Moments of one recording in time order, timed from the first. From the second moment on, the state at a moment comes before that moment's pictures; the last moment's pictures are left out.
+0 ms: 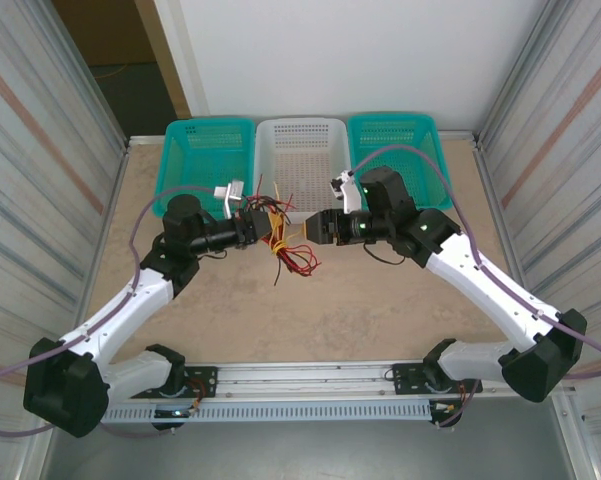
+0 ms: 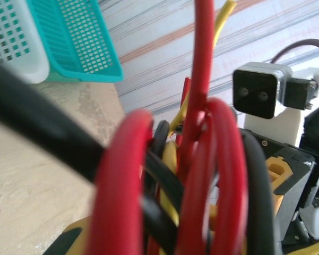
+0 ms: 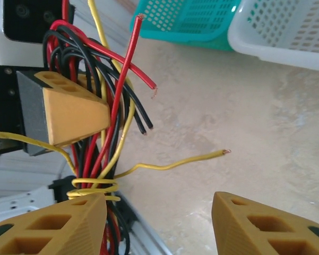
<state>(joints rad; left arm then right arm) -0.43 1.10 0.74 0.22 0.80 -1.00 0.68 1.24 1.24 -0.60 -0.44 0.59</state>
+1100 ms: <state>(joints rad) -0.50 1.10 0.78 0.56 0.91 -1.09 0.55 1.13 1.17 -0.38 -0.67 0.74</state>
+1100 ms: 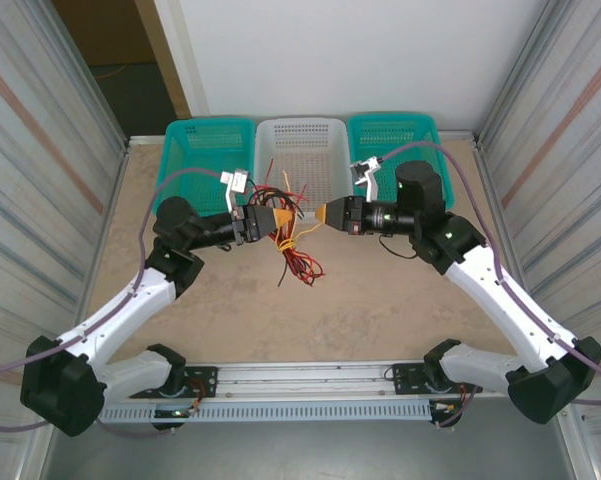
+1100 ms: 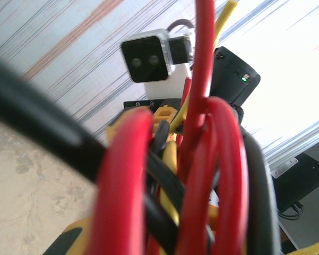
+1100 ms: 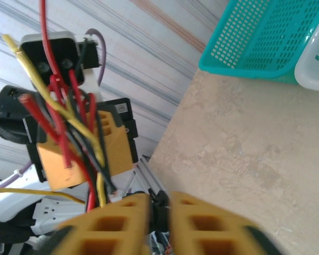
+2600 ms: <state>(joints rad) -0.69 1.15 0.83 0.50 -0.11 -0.84 0.87 0.96 0.63 0.27 -0.23 1.12</state>
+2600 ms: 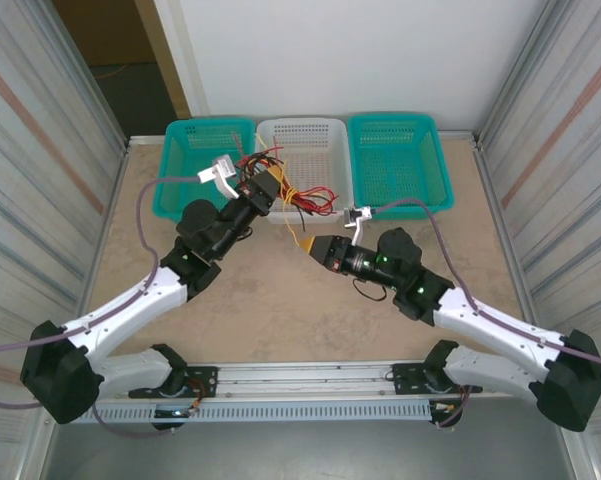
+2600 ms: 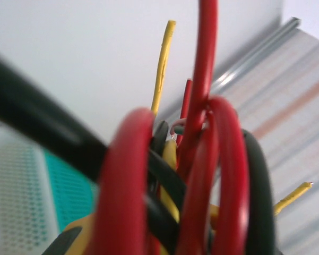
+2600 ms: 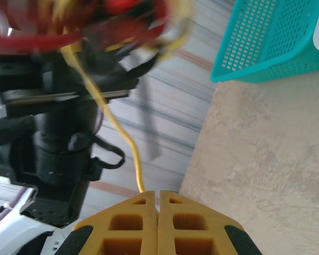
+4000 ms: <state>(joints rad) -0.47 1.01 0.84 0.27 0.57 -1.03 0.38 1.02 1.15 -0.58 -0.47 0.72</state>
